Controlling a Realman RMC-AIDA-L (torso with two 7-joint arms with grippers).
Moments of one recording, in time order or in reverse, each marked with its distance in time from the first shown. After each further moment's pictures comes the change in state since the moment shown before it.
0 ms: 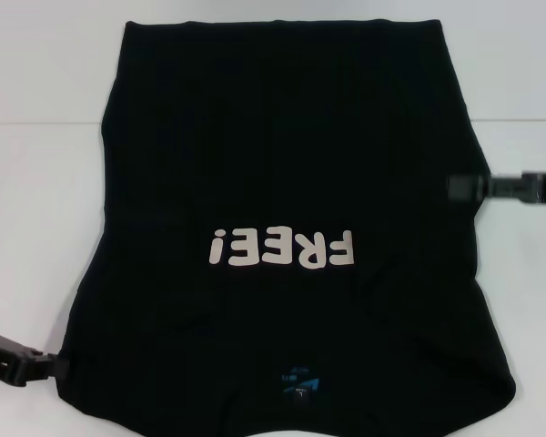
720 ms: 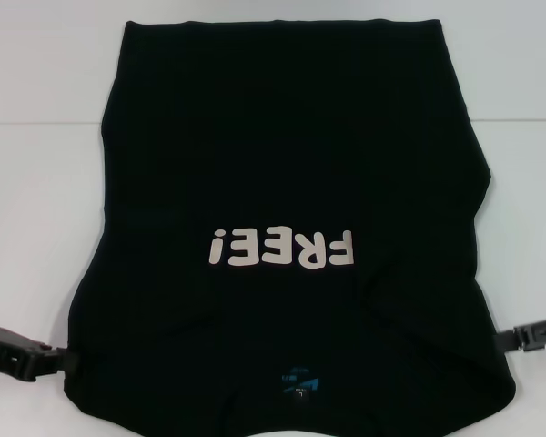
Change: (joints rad) left arm 0.003 -0.016 -0.002 0.014 -0.023 -0.003 0.006; right arm -0.030 -0.022 -0.019 0.004 -0.384 -0.103 0.191
